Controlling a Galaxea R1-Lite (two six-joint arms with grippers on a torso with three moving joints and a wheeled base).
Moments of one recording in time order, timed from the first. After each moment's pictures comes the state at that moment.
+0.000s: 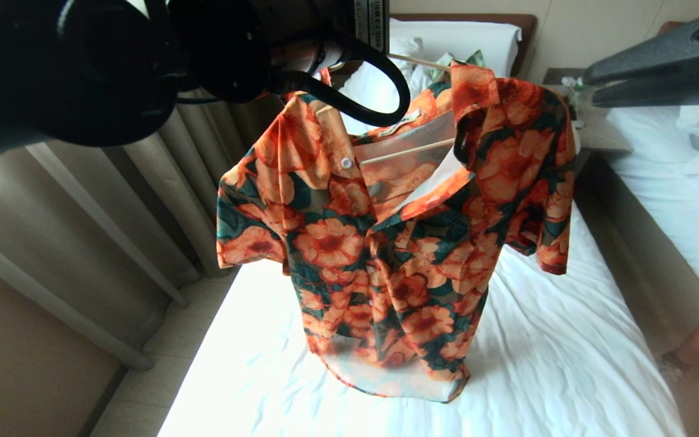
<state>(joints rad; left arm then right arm) -0.85 1.84 -1.90 -0.14 0.51 0.15 0.45 1.48 -1.90 0.68 0.30 0.47</state>
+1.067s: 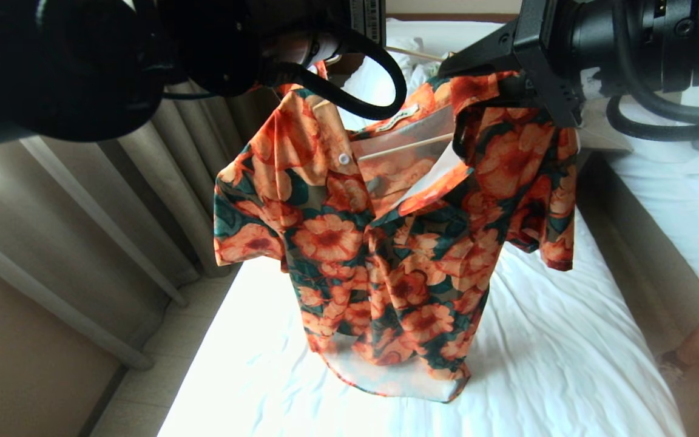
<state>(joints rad) -0.85 1.83 -1.90 -0.14 0.51 0.15 0.65 1.70 -1.97 0.44 0.12 0.56</state>
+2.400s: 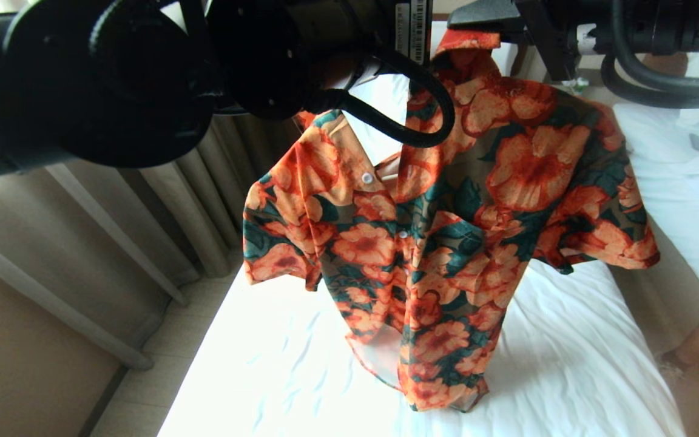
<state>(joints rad) -0.91 1.86 -1.90 -0.14 0.50 0.14 0.64 1.70 -1.97 0.26 0.12 0.46</state>
